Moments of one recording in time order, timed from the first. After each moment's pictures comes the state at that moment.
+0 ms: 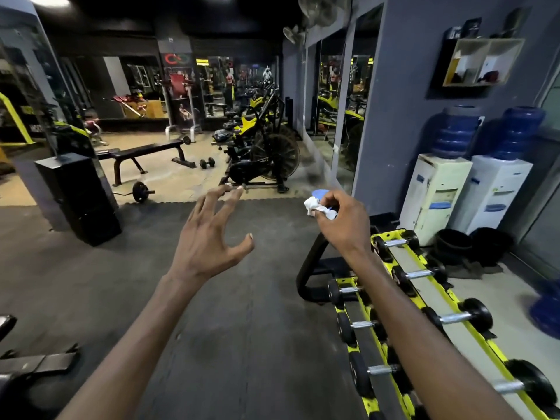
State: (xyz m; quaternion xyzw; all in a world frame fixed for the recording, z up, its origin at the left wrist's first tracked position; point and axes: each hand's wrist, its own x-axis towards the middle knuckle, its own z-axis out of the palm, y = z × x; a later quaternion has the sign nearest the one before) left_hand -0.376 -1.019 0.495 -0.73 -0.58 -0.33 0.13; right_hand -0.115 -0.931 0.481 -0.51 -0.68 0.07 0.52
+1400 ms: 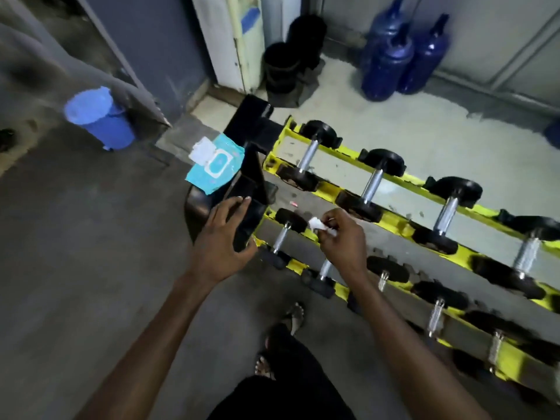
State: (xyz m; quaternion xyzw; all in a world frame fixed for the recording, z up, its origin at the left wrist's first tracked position) left_hand -0.141 -0.296 0.172 -0.94 -0.22 -0.08 -0.25; right_hand 0.031 -0.499 0.130 -0.88 -0.22 0.12 0.41
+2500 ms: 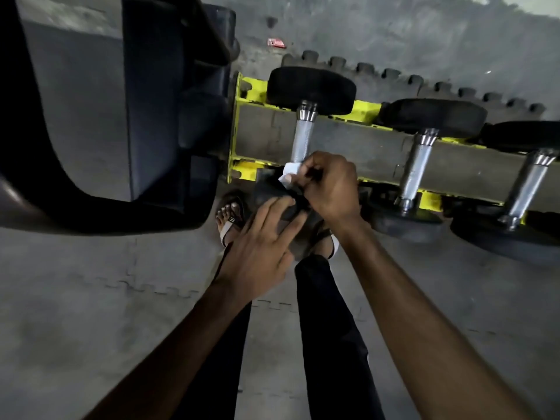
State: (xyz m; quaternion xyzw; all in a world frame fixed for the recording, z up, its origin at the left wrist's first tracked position) left_hand -0.123 -0.244 -0.256 -0.94 0.04 0.20 -0.26; right_hand 0.013 -0.362 -0.295 -0.89 0.00 0.25 0.38
